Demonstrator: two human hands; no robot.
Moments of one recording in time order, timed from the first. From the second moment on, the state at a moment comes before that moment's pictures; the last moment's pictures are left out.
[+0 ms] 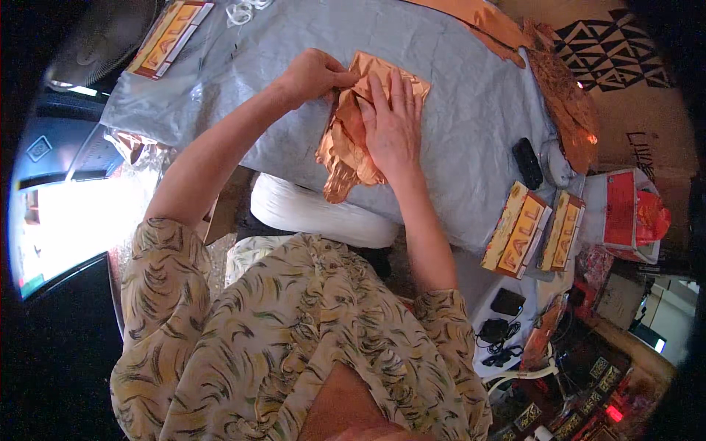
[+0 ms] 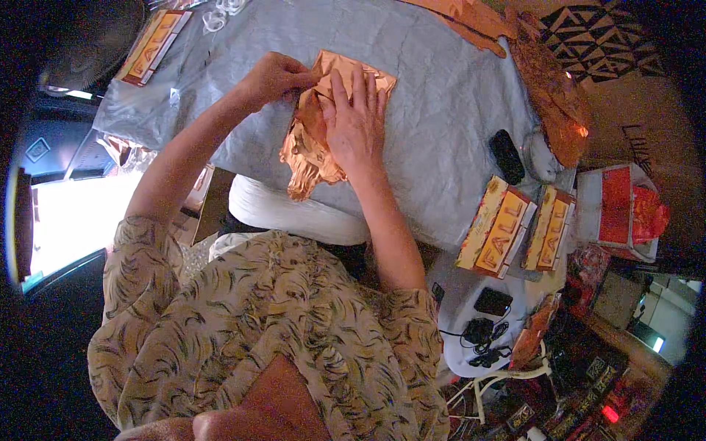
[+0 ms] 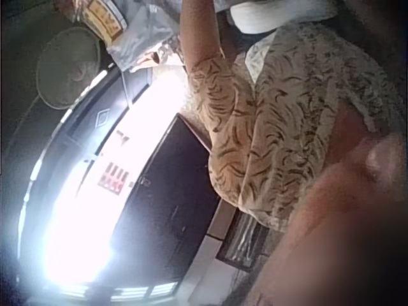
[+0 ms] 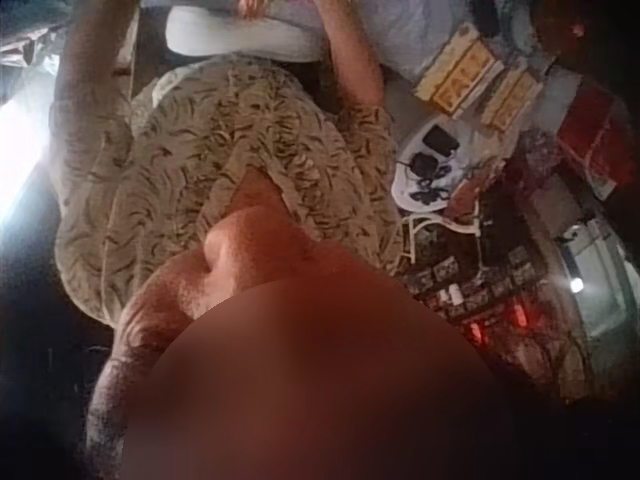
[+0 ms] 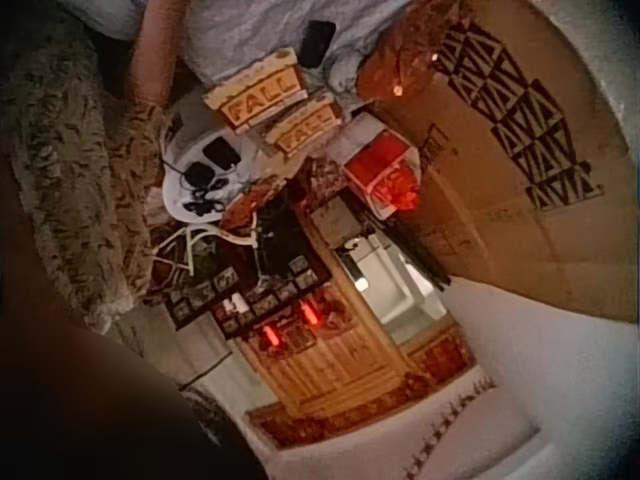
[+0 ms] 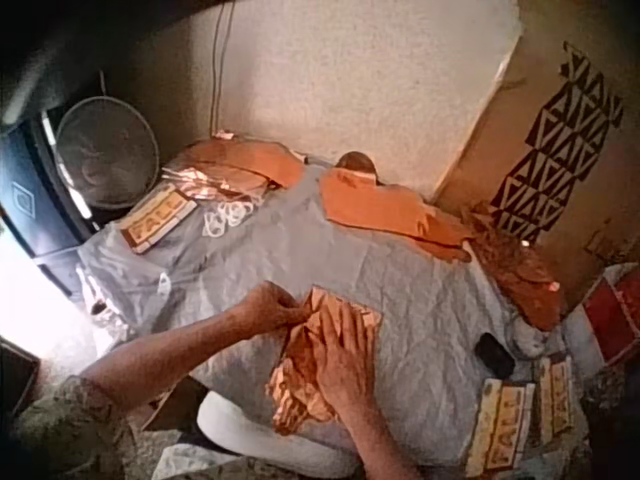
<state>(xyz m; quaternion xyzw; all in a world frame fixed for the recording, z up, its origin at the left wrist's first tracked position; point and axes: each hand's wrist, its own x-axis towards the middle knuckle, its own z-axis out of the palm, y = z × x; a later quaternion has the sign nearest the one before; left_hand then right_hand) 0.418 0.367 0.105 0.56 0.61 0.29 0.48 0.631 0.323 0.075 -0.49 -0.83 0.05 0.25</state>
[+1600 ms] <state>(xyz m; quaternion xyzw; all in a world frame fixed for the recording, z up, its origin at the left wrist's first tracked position) 0.413 0.356 0.116 0.56 0.58 0.28 0.53 0.633 0.322 0.078 -0.47 -0.86 0.00 0.20</state>
